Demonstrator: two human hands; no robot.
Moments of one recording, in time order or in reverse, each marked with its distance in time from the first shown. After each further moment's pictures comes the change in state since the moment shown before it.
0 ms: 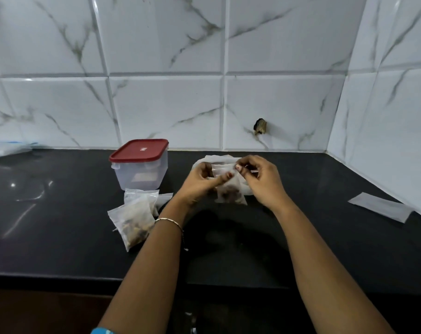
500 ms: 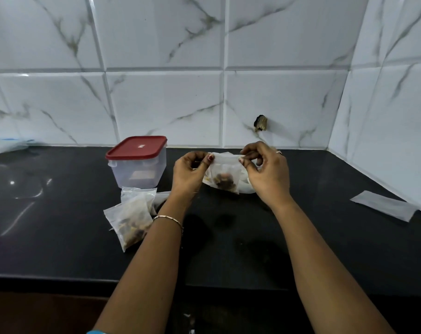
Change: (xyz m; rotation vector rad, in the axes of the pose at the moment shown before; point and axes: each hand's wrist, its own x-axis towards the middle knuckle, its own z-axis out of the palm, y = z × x) left_hand 0.020 -0.005 -0.010 0.115 0.305 0.249; right_hand 0.003 -0.006 -0.001 -0.190 0.230 -0.142
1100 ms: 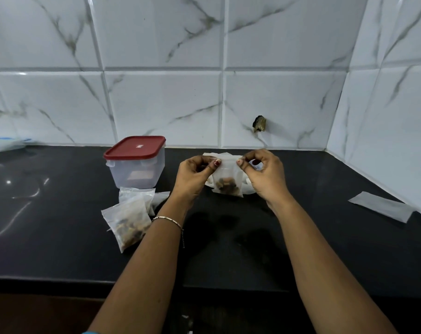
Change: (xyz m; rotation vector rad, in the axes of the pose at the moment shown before) left_hand -0.005 0.001 0.004 -0.099 -0.139 -0.052; right_hand 0.006 0.008 0.004 0.189 -0.074 0.265
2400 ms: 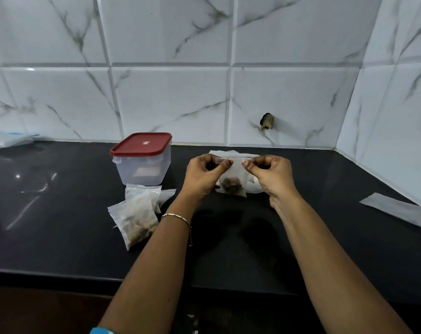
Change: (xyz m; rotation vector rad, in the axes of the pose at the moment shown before) left_hand 0.005 -0.006 0.003 0.083 0.013 -0.033; right_hand -0.003 -0.005 0.009 0.204 0.028 0.290
